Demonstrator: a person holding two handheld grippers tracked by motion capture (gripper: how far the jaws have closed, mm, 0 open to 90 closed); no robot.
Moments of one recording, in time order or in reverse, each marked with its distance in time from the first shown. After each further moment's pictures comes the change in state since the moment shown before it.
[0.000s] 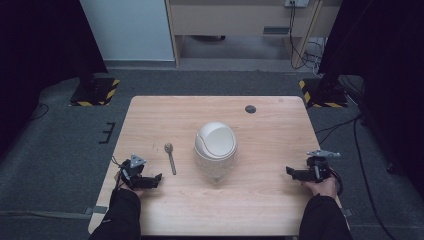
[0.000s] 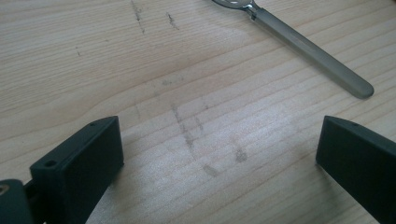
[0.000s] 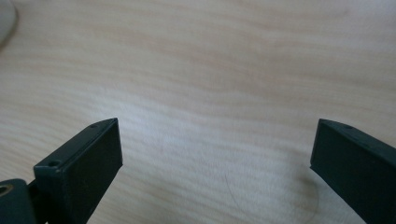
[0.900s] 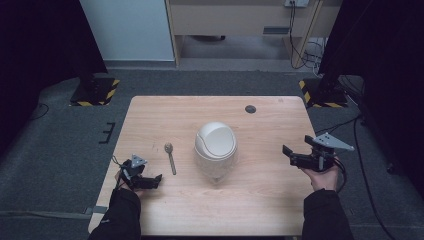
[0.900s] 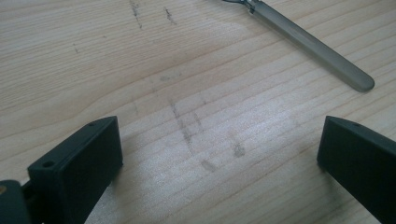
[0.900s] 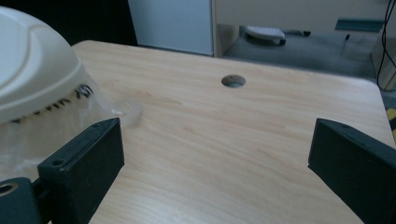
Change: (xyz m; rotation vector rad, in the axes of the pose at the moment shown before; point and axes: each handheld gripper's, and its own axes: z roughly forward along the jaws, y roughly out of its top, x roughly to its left) left arm -0.002 0.000 0.000 0.017 0.008 0.024; right arm 0.053 0.064 -0.063 -0.374 0.051 -0.090
